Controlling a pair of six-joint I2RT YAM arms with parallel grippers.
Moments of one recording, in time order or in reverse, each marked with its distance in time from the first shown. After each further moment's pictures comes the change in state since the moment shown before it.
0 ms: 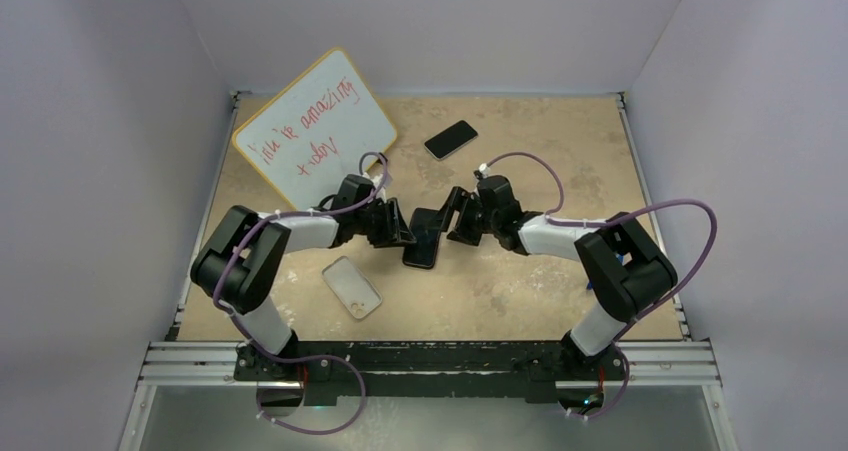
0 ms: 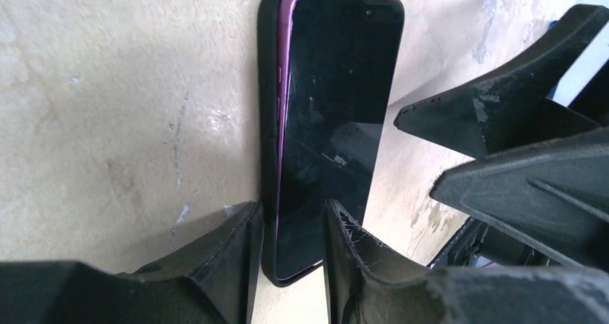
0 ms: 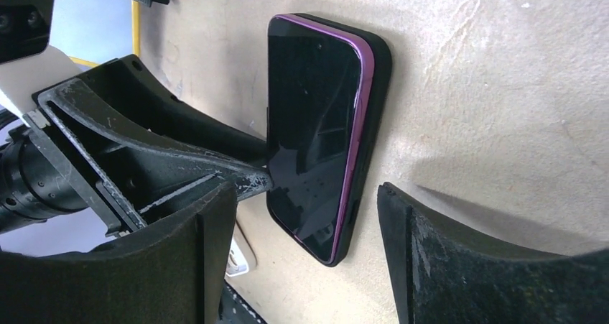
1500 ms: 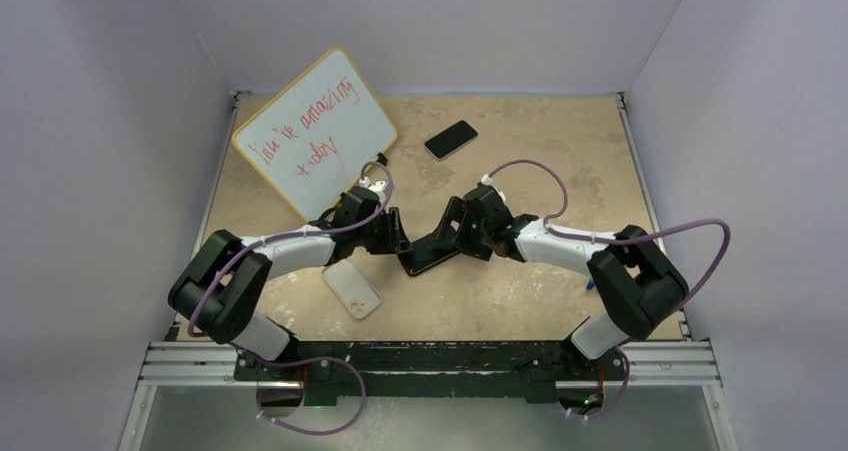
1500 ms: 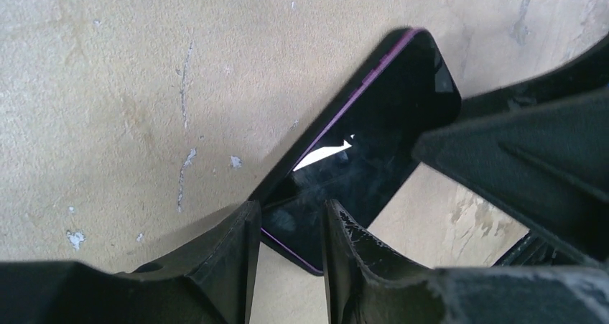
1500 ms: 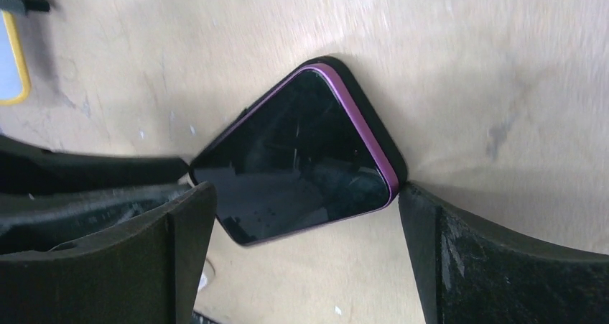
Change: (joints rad) left arm -0.118 -0.163 -0.080 -0.058 -0.205 0.056; right arm 0.132 -0.108 0.003 -0.314 0.272 0.089
